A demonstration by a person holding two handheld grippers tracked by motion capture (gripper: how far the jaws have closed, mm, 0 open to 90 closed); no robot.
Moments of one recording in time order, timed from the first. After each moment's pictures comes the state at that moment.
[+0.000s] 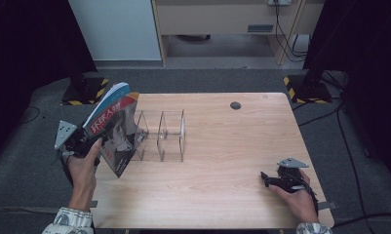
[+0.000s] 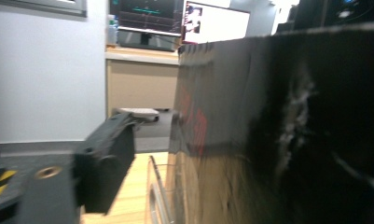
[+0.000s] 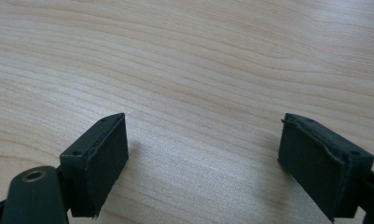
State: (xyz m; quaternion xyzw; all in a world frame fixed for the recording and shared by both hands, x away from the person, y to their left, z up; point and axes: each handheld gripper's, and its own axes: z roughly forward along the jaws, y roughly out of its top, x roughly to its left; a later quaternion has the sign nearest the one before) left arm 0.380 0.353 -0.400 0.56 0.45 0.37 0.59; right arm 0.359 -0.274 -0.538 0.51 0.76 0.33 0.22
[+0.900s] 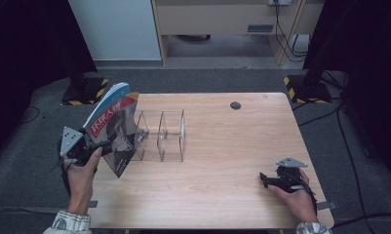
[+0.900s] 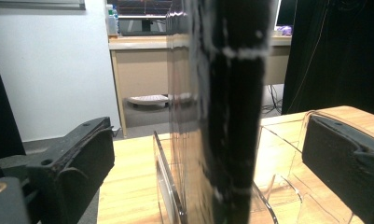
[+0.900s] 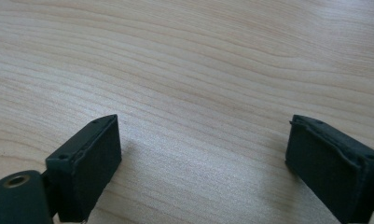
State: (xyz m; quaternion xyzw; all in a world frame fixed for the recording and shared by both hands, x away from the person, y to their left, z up) left arm 0.360 0.347 -0.406 0.61 0.44 0.39 0.54; right arm 0.360 -0.272 -0.538 0.51 0.77 0.33 0.22
